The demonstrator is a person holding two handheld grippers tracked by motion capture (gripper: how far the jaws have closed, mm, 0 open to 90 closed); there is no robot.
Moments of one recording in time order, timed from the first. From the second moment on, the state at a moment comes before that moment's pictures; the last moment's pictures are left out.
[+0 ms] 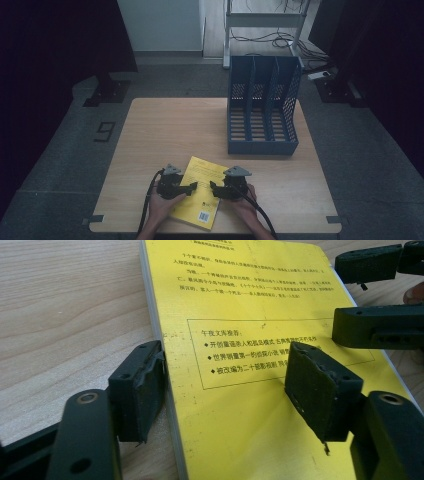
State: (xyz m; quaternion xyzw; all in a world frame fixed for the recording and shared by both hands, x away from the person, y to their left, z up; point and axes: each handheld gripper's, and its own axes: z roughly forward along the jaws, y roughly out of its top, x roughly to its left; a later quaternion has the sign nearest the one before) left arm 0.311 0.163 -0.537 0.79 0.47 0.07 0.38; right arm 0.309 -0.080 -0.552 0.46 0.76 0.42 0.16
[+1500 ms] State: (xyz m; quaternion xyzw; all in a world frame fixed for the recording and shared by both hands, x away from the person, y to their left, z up) left arm 0.308 0.179 -0.522 0.74 0.50 0.00 0.46; right arm 0.307 -0.077 -0.552 0.46 0.76 0.42 0.17
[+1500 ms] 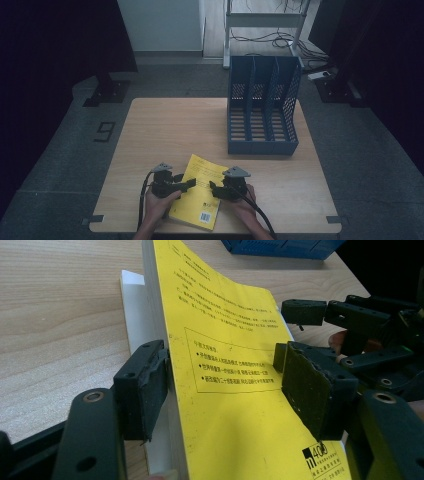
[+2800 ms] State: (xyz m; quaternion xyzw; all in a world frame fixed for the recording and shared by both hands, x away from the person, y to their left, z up) left arm 0.314 0.185 -0.529 0.74 0.50 -0.05 0.45; right arm 0.306 -0.076 -0.552 0.46 0.76 0.42 0.17
